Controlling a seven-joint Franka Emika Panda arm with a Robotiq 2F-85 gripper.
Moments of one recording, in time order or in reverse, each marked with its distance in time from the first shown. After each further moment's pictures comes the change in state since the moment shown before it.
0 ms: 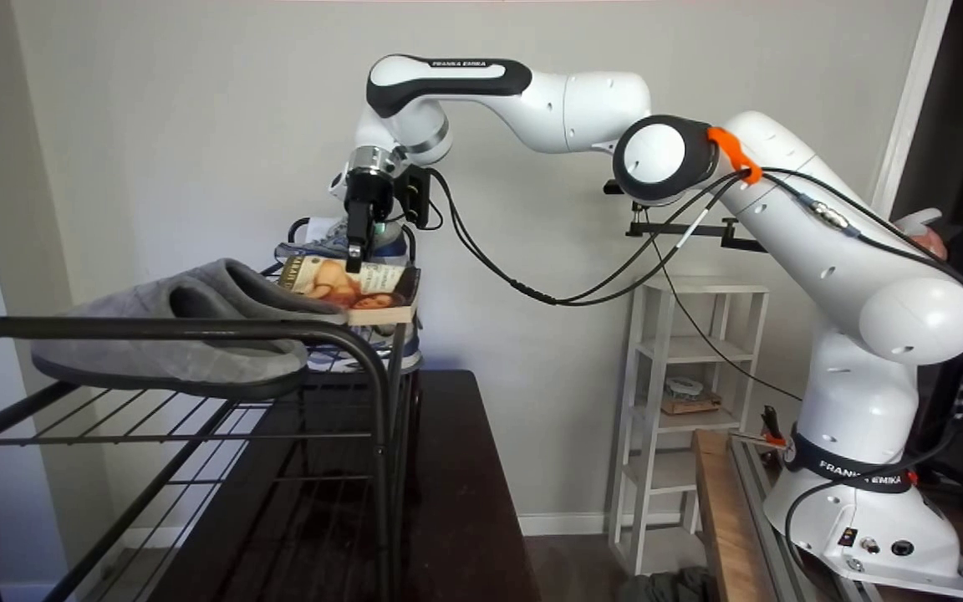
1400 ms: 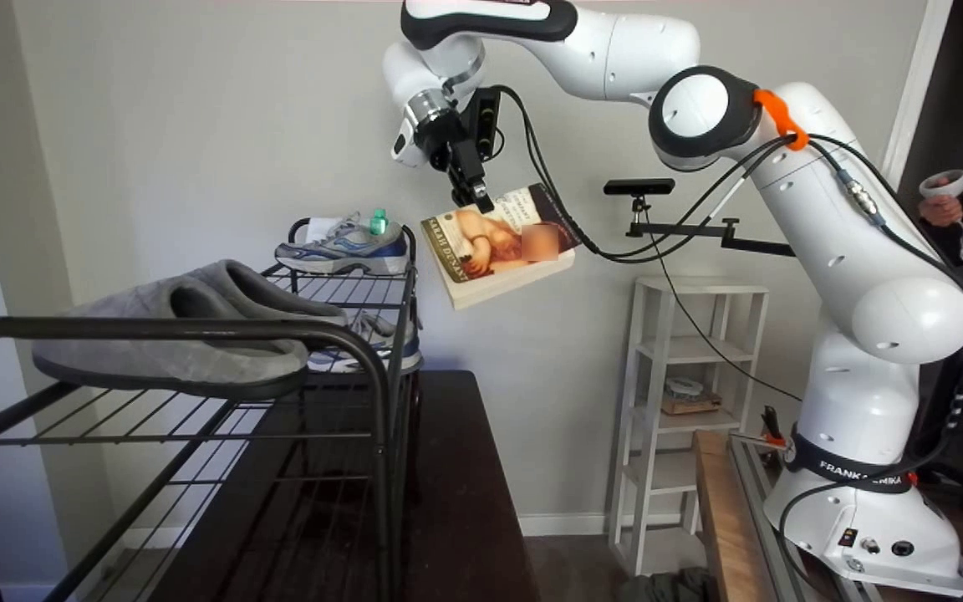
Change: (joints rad) arm -0.054 -0.204 0.030 -0.049 -0.252 -0.596 -0.007
